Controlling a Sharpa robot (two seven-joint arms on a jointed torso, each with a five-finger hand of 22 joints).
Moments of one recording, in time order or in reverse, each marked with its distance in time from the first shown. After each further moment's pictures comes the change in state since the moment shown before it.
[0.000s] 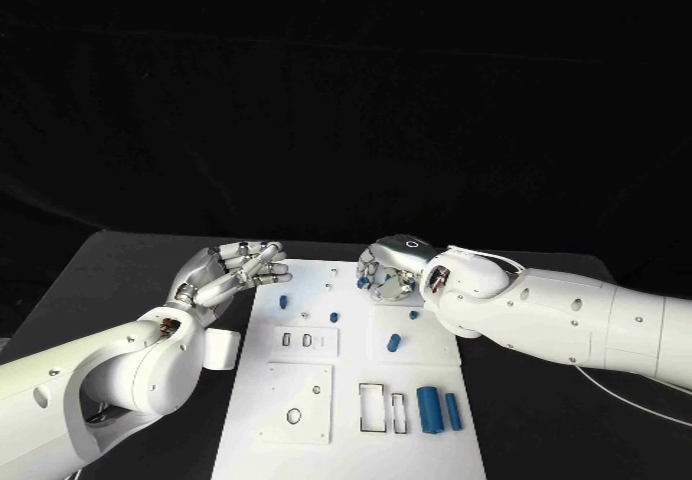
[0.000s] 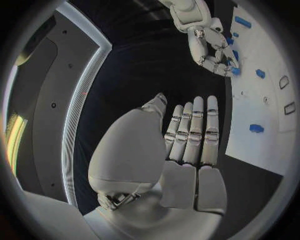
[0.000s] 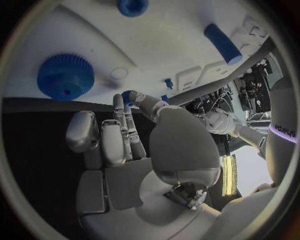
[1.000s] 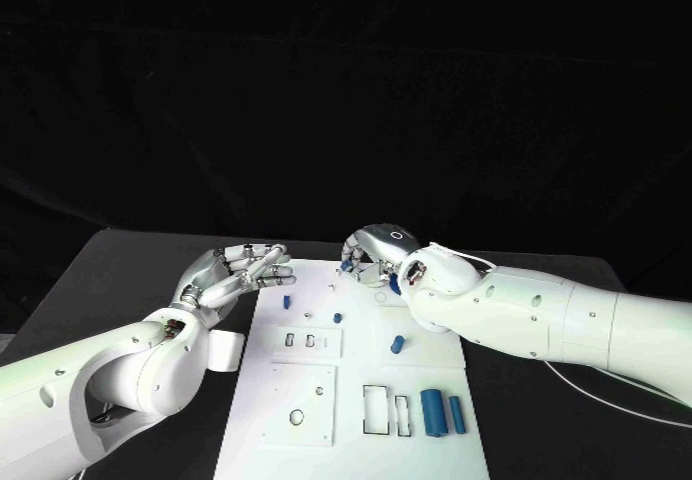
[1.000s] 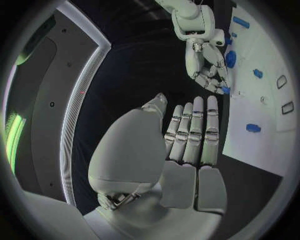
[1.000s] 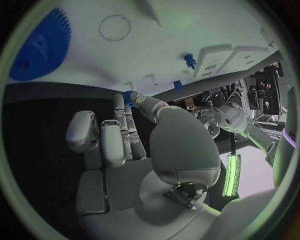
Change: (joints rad) left arm 0.000 0.005 0.000 -0.001 0.001 0.003 -0.010; left_hand 0.000 0.000 0.003 -0.003 0.000 0.000 0.000 -0.003 -0.001 -0.004 0.004 -0.004 0.000 0.000 0.000 -0.003 0.001 0.000 0.000 0.000 0.000 -0.002; right arm -0.001 0.135 0.004 -0.117 0.004 -0.129 -0.080; right_hand -0.008 -0.001 0.006 0.020 -0.043 -0.008 -0.008 0.000 0.000 0.000 0.000 0.000 -0.001 0.000 0.000 0.004 -0.005 0.000 0.000 0.000 0.000 -0.001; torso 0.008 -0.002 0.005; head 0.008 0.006
